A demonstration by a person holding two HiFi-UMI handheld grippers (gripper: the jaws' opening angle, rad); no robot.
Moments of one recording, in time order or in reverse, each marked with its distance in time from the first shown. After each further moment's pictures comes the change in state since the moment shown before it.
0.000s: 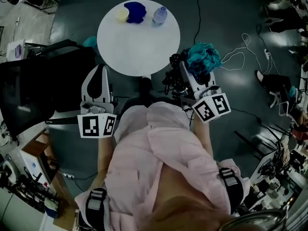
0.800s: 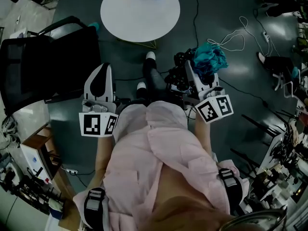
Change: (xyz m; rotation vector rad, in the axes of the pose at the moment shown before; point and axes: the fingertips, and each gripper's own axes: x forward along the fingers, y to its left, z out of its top) left arm -0.183 -0.044 -0.016 0.013 0.025 -0.112; right arm -0.167 0.100 -0.062 0.021 -0.074 -0.087
